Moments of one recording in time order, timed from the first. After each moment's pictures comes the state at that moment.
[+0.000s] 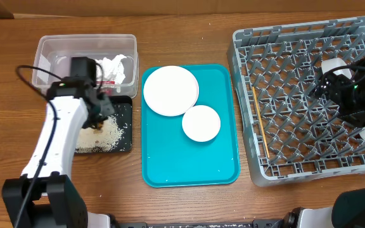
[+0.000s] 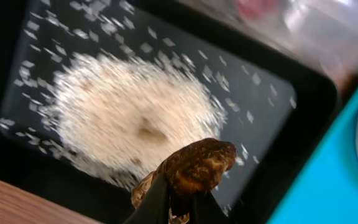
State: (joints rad) left arm 0.07 1.61 1.22 -0.95 -0.13 -0.42; right arm -0.35 1.60 1.63 -1.46 -0.24 0.23
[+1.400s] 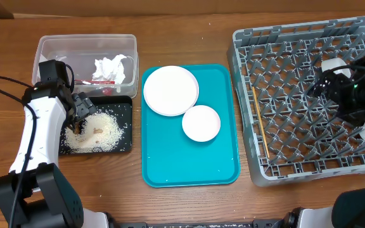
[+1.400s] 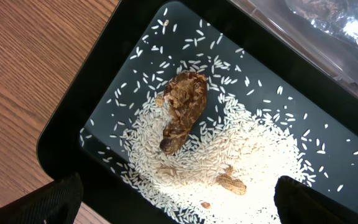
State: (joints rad) left arm 0.24 1.65 1.22 -0.91 -0.23 -0.41; right arm -0.34 1.60 1.63 -1.44 -0.30 0.20
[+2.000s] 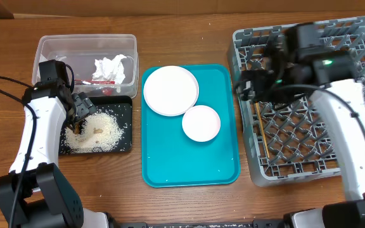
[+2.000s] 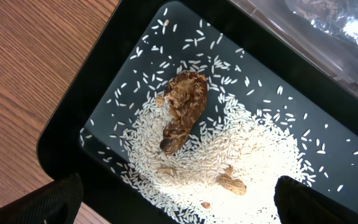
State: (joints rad) left arm 0.24 1.65 1.22 -0.91 -0.23 -0.41; right arm 0.22 1.60 1.63 -1.27 -0.36 0.19
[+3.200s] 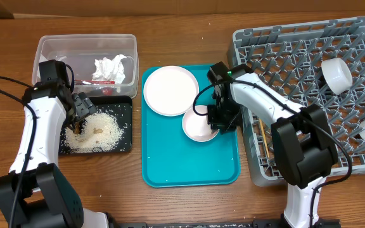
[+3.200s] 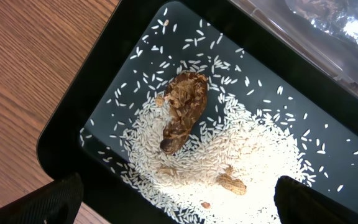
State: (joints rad) left arm 0.24 1.65 1.22 -0.91 -0.23 -0.41; right arm 0.45 2.07 1.49 -1.15 -0.24 0.46
